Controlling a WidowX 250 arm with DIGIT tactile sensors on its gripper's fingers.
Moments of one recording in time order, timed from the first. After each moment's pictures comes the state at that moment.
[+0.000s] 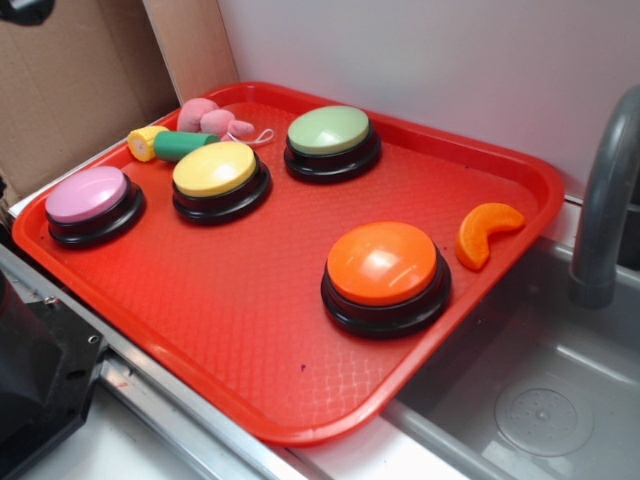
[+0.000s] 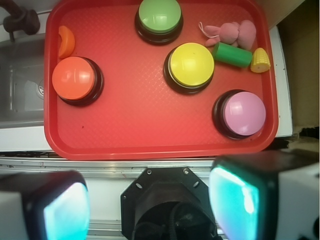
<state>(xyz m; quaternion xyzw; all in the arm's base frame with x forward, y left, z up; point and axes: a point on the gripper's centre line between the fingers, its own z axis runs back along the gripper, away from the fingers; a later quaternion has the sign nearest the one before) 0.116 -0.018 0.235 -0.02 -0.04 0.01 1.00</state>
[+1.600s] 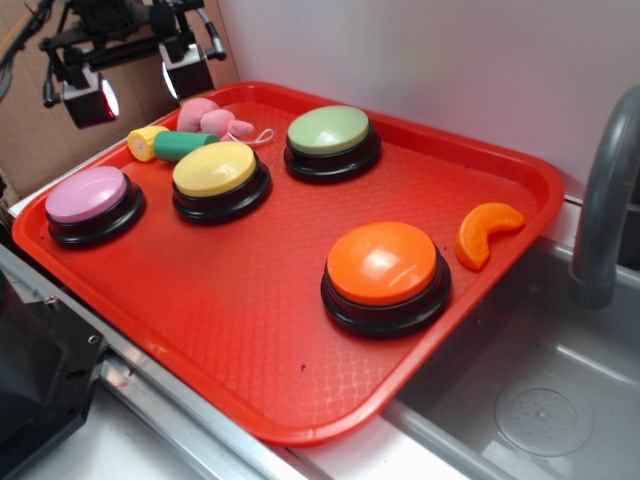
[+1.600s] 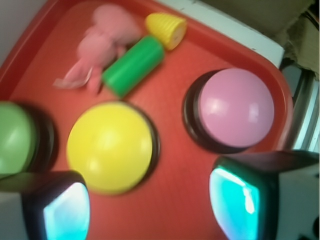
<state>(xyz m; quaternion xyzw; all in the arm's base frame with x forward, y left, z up) 0.211 0.074 0.108 0.02 -0.08 0.54 0.84</state>
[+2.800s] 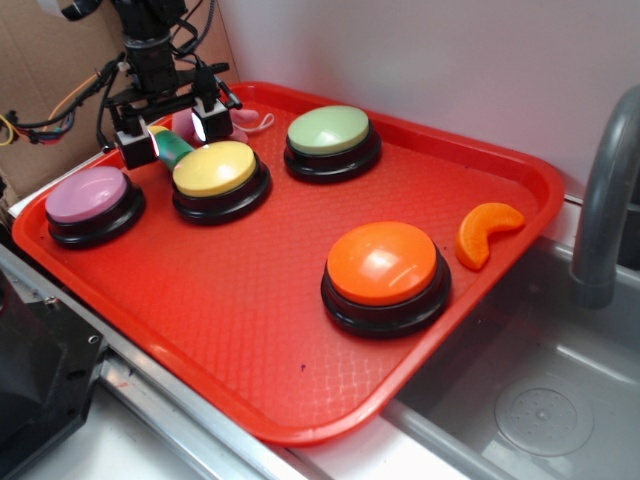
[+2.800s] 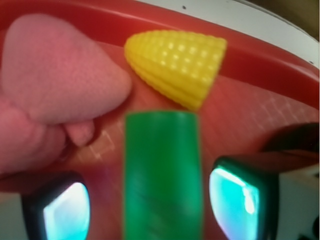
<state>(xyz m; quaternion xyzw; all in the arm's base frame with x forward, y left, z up) 0.258 0.140 0.026 0.04 -0.04 0.61 0.79</state>
